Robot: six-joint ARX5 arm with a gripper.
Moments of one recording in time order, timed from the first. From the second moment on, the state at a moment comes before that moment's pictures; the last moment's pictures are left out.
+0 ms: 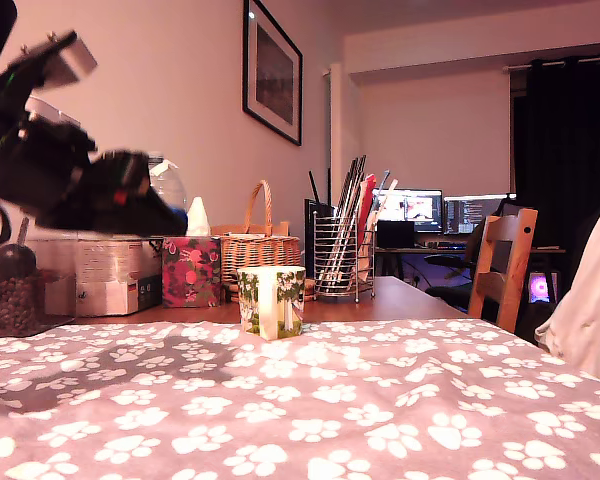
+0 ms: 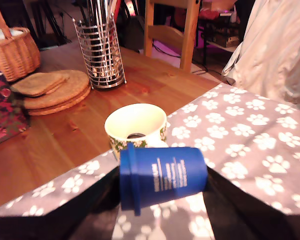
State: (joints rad) arm -0.41 1.45 0.56 0.65 0.25 0.11
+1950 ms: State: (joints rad) arm -0.39 2.02 1.43 -0.05 0.33 0.11
